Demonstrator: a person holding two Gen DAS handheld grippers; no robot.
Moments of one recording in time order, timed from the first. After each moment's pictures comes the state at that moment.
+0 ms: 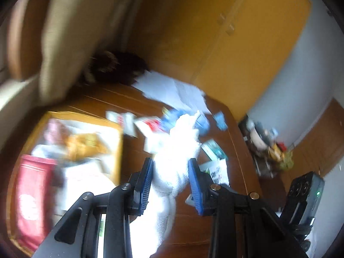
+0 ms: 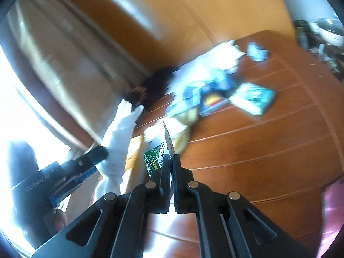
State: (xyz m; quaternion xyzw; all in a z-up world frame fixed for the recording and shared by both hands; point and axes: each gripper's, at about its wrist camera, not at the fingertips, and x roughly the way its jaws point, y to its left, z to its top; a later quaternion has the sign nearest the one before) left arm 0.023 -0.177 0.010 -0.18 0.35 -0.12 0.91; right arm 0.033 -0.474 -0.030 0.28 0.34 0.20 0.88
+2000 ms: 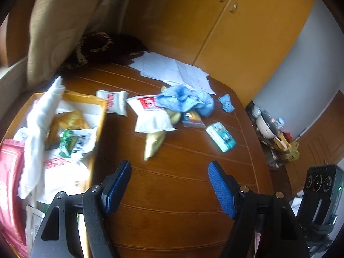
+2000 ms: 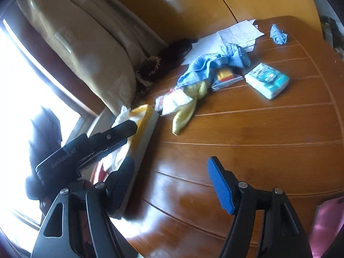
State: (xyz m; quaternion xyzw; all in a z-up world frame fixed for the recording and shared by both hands) left arm 0.040 -0.235 -0.039 -0.15 0.40 -0.12 0.90; right arm 0.030 -0.496 -0.043 0.22 0.41 0.27 0.84
